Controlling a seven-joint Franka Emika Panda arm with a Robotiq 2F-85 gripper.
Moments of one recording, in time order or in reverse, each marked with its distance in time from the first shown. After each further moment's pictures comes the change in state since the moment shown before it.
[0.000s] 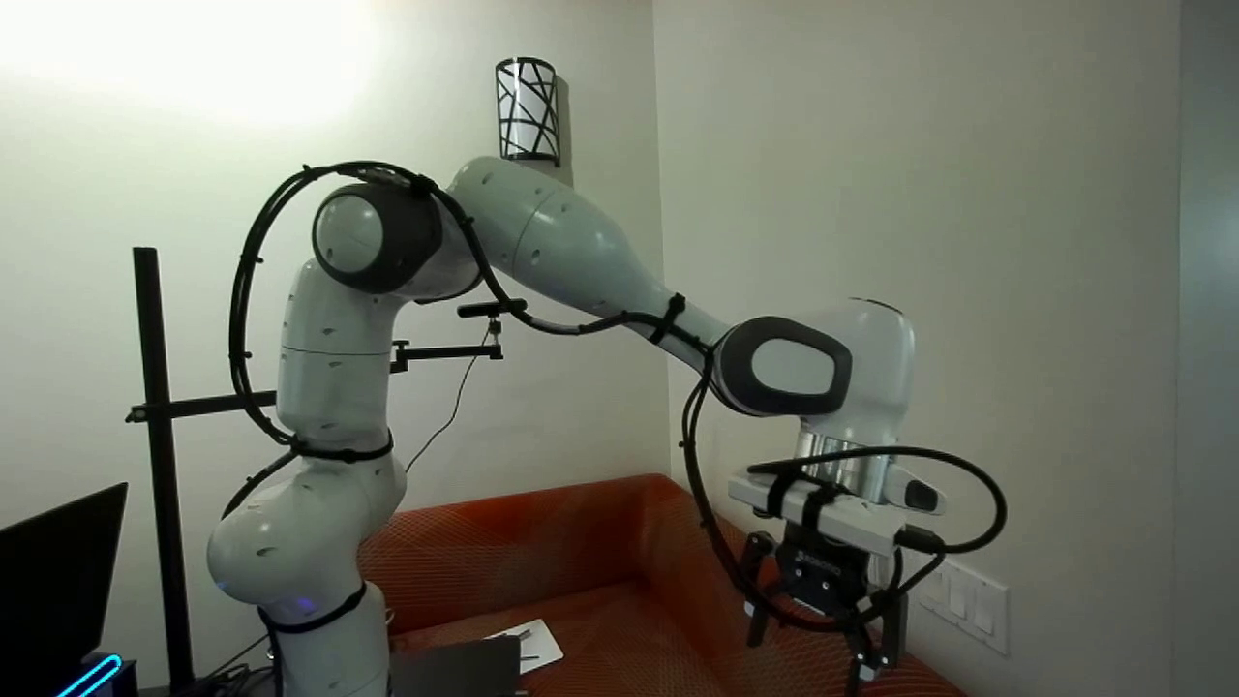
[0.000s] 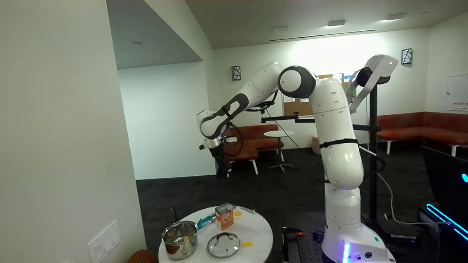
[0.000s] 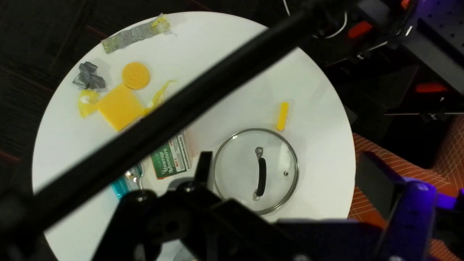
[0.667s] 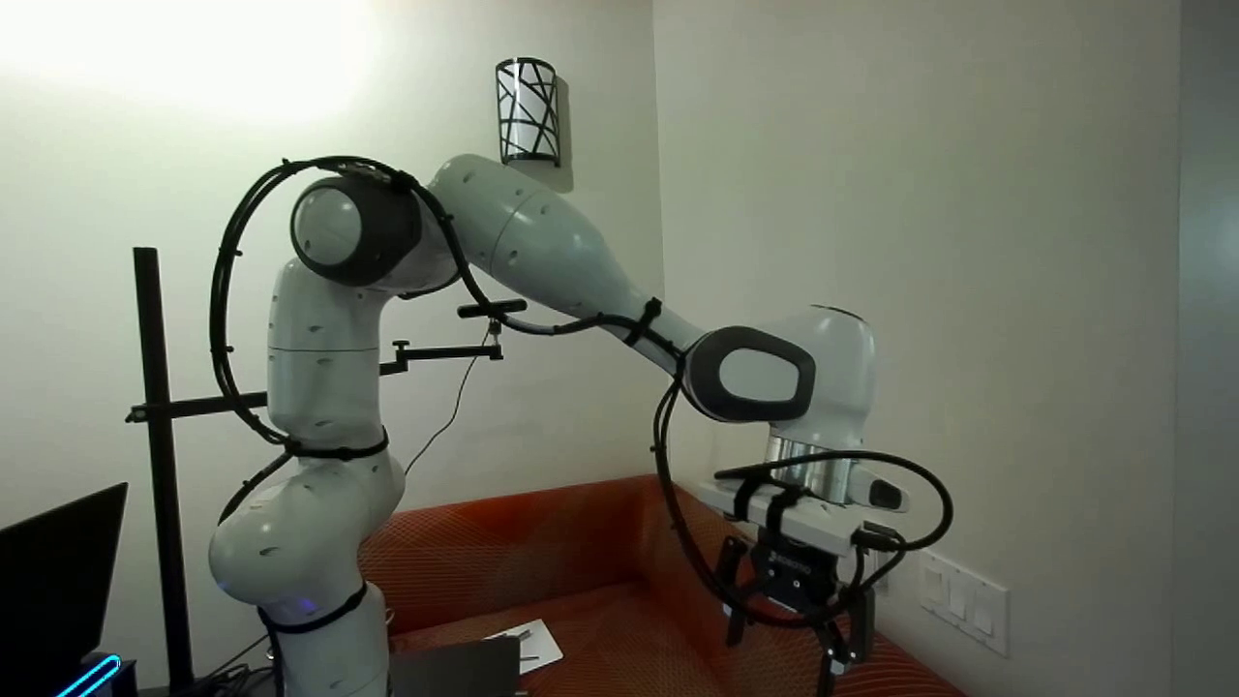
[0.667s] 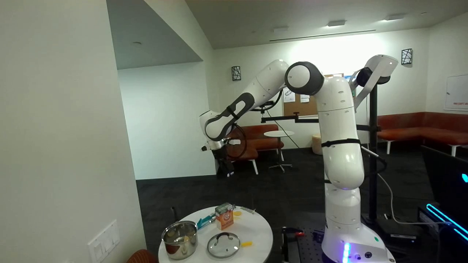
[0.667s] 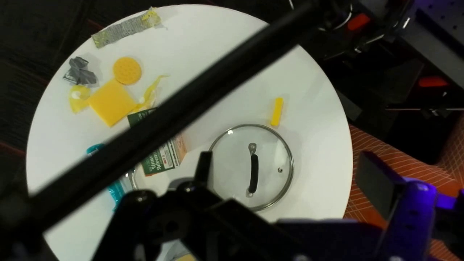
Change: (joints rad) arm 0.020 -0.075 0.000 -0.117 -0.004 0.077 0.035
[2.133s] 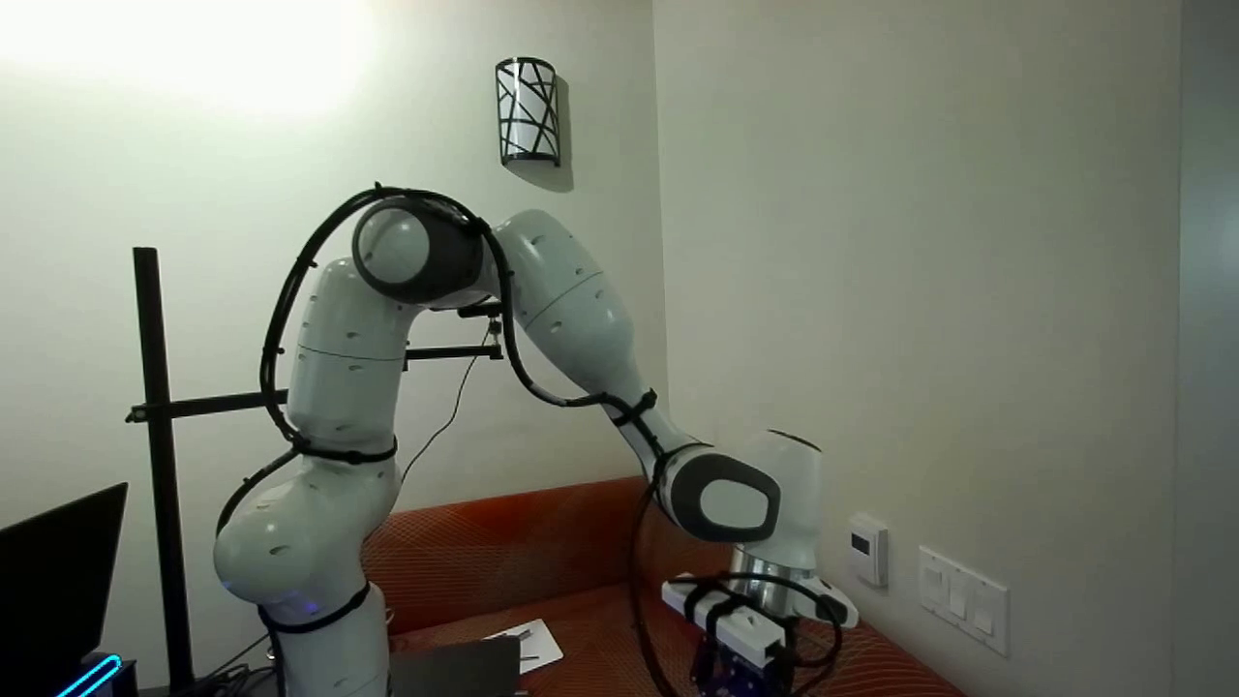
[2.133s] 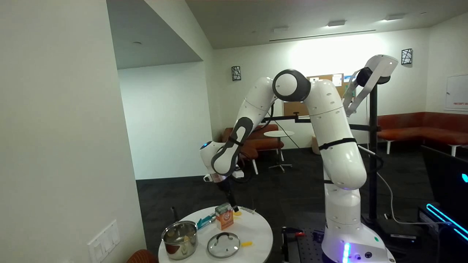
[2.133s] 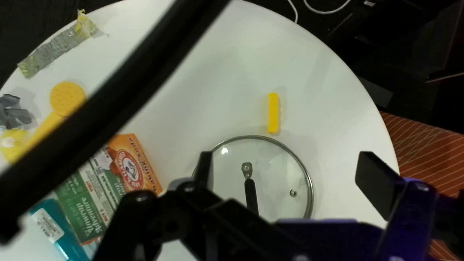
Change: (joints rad) arm 0.064 0.155 0.019 -0.198 -0.076 0.313 0.393
